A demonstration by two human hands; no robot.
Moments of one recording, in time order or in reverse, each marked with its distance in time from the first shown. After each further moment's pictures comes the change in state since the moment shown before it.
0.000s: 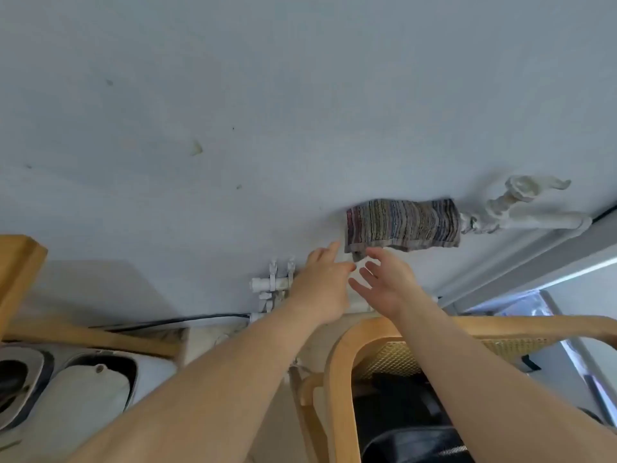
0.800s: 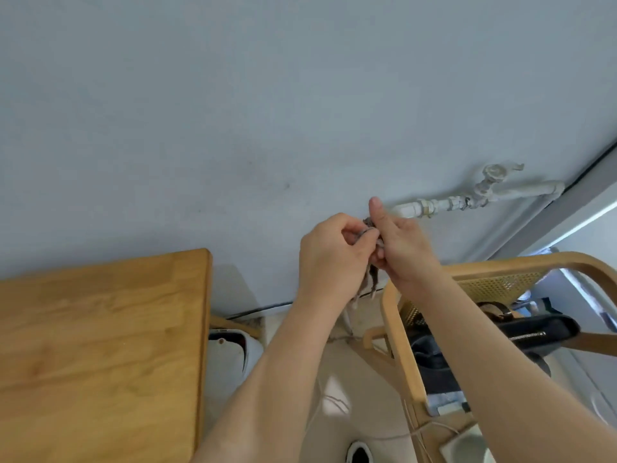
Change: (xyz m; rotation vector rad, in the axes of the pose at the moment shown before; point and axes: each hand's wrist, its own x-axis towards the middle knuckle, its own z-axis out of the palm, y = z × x) left_hand -0.243 0.087 -0.175 -0.557 0.488 -0.068; right_hand -0.304 -0.018 0.077 -0.312 -0.286 -0.491
